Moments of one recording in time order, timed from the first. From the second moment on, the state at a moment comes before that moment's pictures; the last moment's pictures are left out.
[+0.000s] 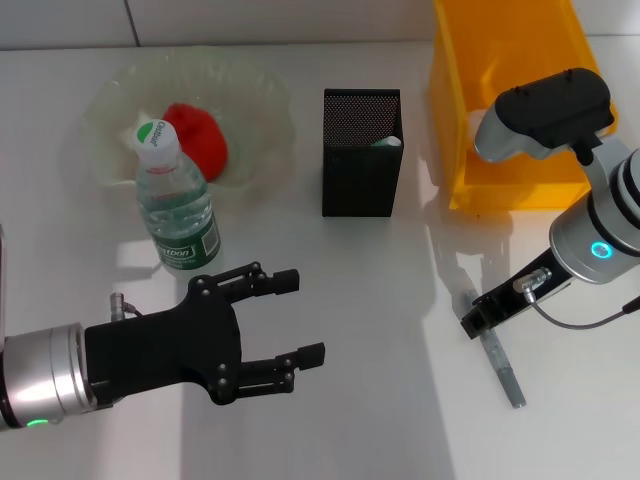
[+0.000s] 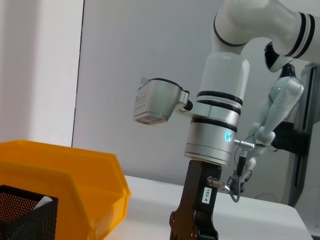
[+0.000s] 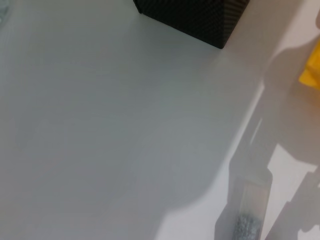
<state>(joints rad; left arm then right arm) -0.30 -2.07 1.20 0.49 1.48 1.62 -0.92 0.54 2.09 -1.59 -1.28 -2.59 -1.50 2.96</state>
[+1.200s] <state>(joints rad) -0.30 -2.07 1.20 0.49 1.48 1.63 -0.91 0.52 2.09 -1.58 -1.35 -2.60 -1.54 2.96</state>
